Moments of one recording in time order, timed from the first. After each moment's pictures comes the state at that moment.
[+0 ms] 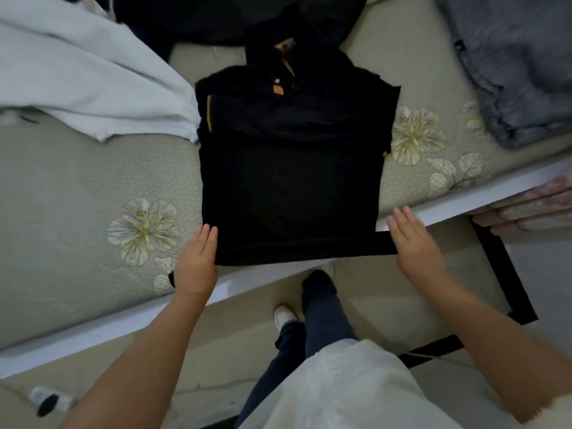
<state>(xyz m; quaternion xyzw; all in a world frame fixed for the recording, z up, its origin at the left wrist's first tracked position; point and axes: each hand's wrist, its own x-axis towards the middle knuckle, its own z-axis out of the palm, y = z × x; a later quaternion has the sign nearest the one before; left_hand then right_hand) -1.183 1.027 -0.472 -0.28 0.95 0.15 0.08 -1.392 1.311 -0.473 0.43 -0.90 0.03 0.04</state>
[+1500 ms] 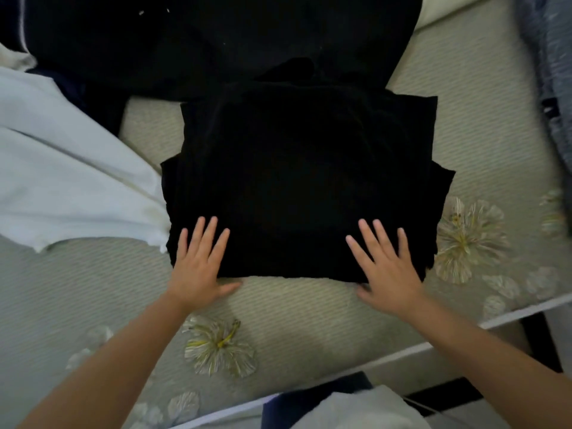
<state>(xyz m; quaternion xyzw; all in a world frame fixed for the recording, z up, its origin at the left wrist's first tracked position) -1.394 0.884 -0.544 -0.08 0.96 0.06 0.25 -1.552 1.149 -0.539 0.47 -0.85 -0.07 -0.23</state>
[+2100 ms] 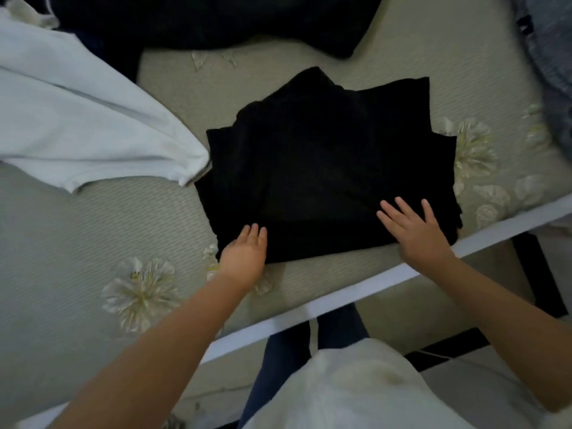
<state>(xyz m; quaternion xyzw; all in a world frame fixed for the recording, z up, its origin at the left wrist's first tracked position) -1.329 0.976 -0.524 -0.11 0.90 0.05 0.41 -1.486 1.232 -0.533 0.42 -0.87 -0.10 -0.24</state>
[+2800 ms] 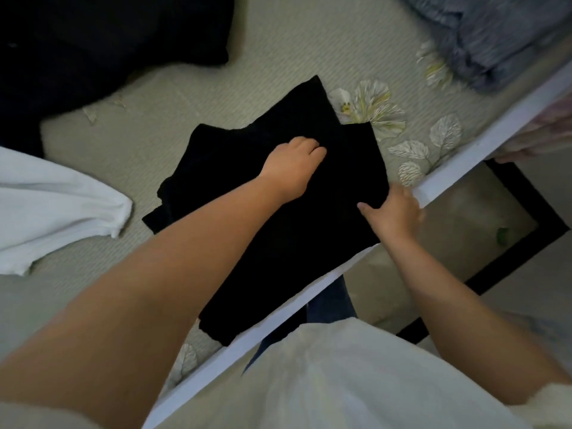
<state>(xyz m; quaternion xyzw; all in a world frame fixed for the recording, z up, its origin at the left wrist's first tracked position) -1.552 1.098 -0.511 0.18 0.95 0.05 0.25 -1.508 1.280 -0.526 -0.18 -0.93 0.16 -0.27</state>
